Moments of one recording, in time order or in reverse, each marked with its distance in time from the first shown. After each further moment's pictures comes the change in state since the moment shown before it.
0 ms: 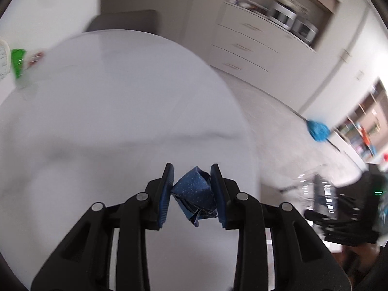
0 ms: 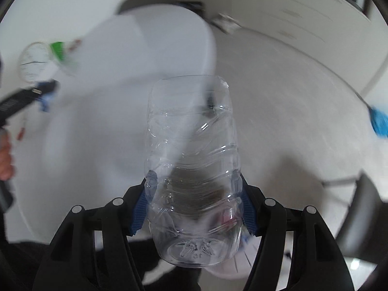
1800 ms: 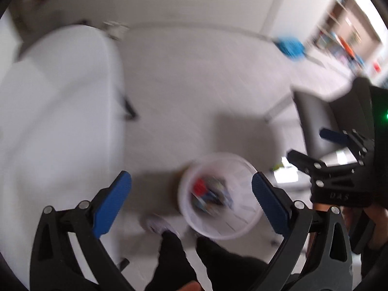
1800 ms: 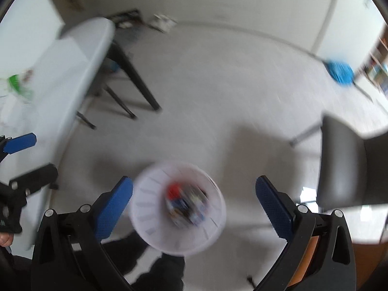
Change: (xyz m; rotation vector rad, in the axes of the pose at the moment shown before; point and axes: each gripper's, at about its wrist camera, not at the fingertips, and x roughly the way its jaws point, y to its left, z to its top) left arm 0.047 -0.218 -0.092 0.308 0.209 0.047; right arm -0.028 -0.121 -0.093 0.188 -0.083 -0.129
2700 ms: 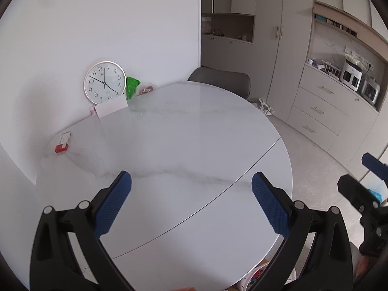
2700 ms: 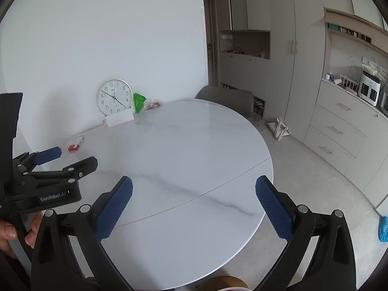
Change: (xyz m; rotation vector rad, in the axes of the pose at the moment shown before) left arm -0.258 0.209 -0.037 -0.660 -0.418 0.525; right arm -0.192 0.287 0.132 -0.555 -0.436 0.411
